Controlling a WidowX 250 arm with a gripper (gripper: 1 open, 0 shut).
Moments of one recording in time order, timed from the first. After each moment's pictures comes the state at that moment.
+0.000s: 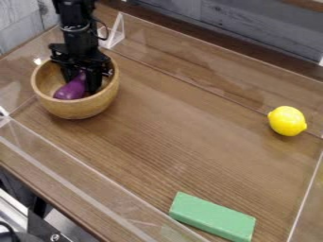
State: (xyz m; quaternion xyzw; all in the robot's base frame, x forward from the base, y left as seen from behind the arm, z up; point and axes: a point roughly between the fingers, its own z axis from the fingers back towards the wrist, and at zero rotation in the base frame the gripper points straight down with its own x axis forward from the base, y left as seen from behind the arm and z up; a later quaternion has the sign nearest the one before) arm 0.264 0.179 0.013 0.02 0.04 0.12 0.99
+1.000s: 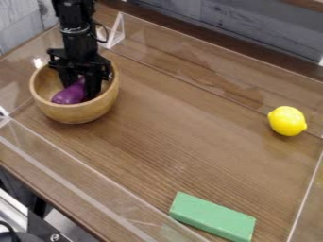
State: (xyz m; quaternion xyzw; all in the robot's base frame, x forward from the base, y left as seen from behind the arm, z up) arm 0.252 0.167 0.018 -0.01 0.08 0.14 0.99
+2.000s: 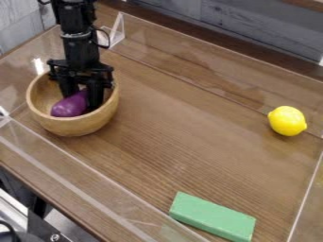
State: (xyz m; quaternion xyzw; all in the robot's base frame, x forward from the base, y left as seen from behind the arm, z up) arm 0.240 0.149 0.028 -0.05 0.12 0.15 0.98
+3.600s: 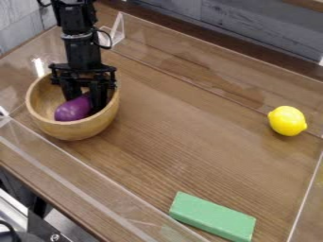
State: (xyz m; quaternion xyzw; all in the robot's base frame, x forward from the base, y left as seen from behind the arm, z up) arm 0.237 0.142 0.029 -0.08 0.13 0.16 0.97
